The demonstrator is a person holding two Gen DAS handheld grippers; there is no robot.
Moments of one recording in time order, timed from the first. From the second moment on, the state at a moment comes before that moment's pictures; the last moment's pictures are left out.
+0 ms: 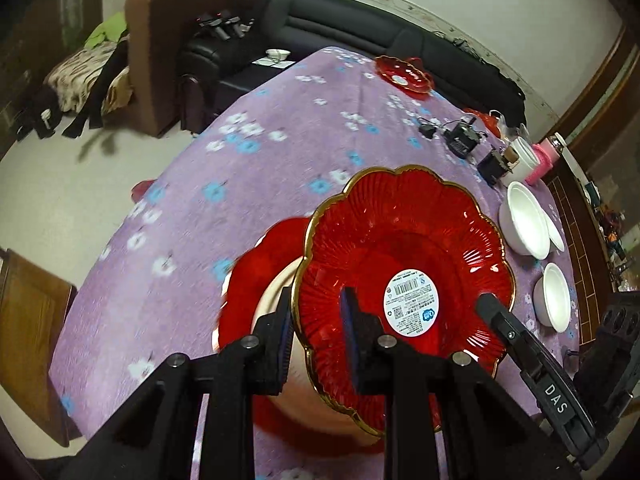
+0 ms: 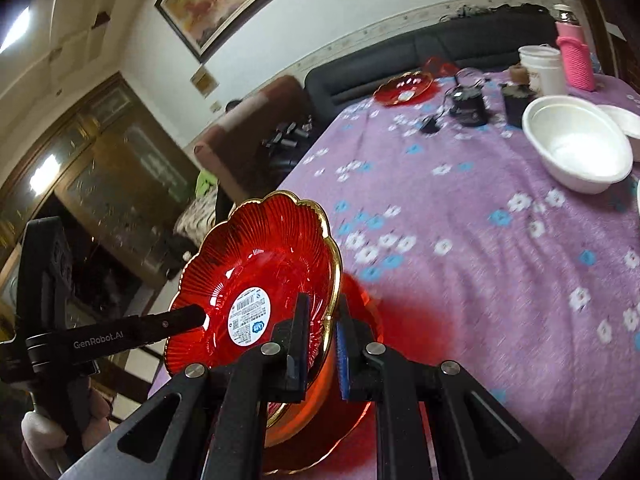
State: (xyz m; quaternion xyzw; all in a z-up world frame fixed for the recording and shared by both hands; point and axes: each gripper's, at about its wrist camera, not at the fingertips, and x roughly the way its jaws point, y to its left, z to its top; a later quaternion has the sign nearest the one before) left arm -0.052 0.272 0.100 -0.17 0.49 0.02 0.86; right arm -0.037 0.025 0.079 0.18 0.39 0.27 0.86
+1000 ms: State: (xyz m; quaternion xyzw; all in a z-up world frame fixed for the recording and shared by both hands) left arm -0.095 0.277 0.093 -0.14 0.43 0.05 0.89; right arm -0.053 0.065 0.059 0.07 0.40 0.21 0.89
